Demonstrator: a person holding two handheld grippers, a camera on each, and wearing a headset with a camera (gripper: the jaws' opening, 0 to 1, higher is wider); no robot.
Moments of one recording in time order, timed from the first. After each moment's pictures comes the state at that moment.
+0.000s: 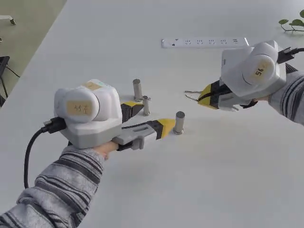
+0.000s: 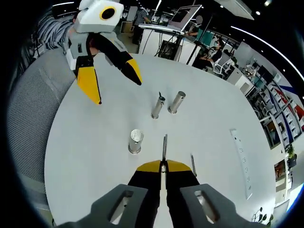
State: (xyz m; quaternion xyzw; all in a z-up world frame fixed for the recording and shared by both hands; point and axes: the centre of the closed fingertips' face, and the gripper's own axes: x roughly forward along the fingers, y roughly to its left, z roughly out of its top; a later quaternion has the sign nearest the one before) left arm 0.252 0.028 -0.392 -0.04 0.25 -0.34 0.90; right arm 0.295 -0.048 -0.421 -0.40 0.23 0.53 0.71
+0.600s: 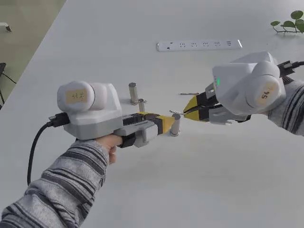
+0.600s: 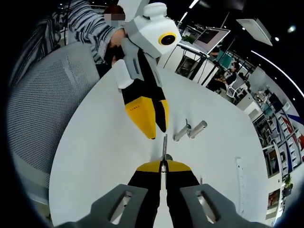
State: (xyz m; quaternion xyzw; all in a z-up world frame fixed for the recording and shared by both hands) left arm 0.244 0.008 -0.394 -0.15 0.29 -0.36 0.87; right arm 0.251 -0.019 -0.404 -0.42 0.16 0.60 0.66
